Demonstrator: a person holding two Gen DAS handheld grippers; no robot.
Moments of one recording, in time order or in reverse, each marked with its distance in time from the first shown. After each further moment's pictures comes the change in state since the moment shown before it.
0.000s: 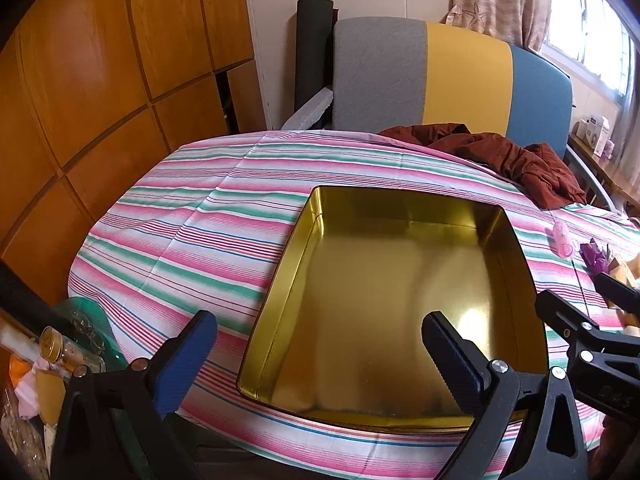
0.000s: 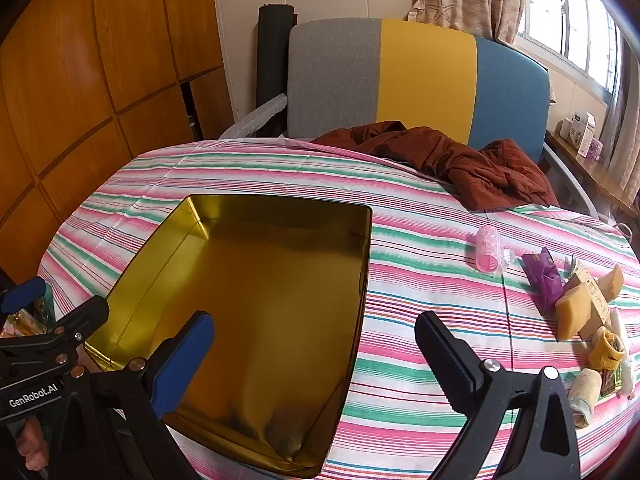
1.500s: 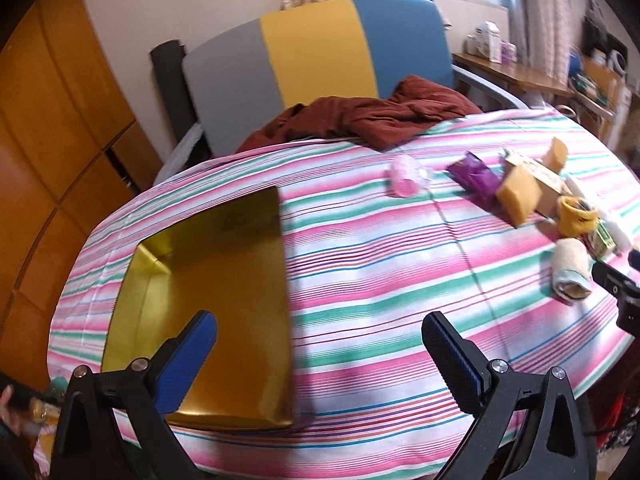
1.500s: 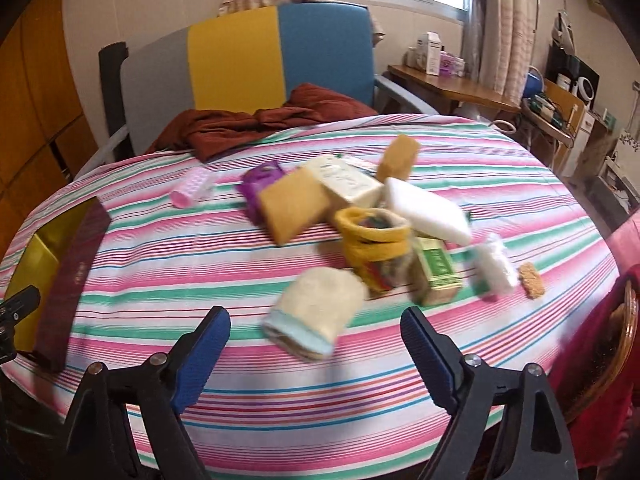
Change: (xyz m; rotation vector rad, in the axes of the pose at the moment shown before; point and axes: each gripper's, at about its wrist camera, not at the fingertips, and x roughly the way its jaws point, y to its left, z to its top) left arm -0.042 -0.253 -0.037 0.397 -0.014 -0.122; right arm -0.089 -0.290 -0.128 0.325 0.014 -0.300
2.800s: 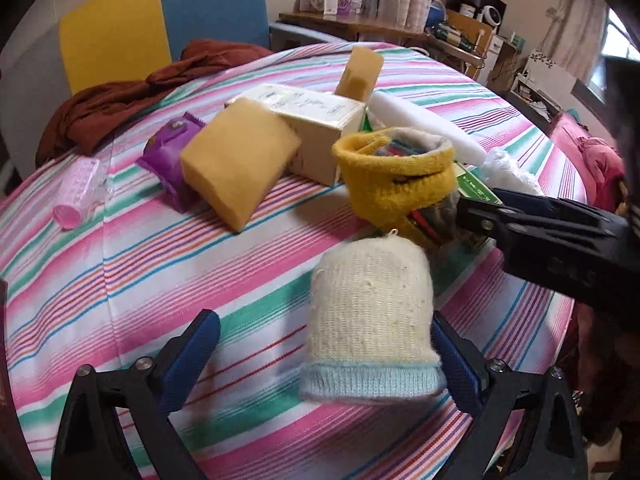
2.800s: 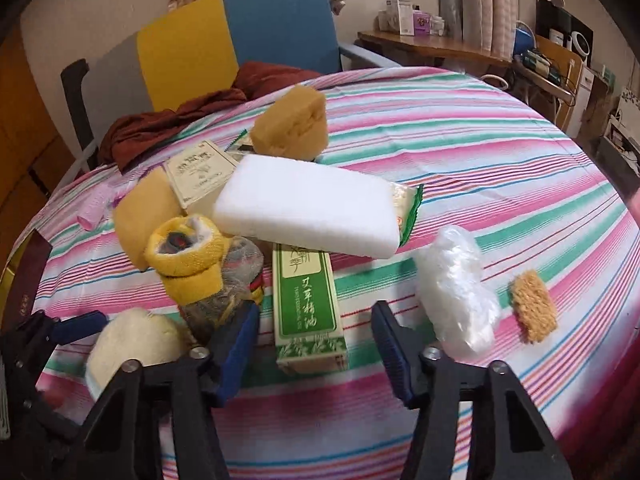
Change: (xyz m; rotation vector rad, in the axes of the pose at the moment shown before) left arm 0.097 -0.223 0.027 0.240 0.073 -0.515; right arm 0.100 -0.117 0.018 0.106 0.082 0.045
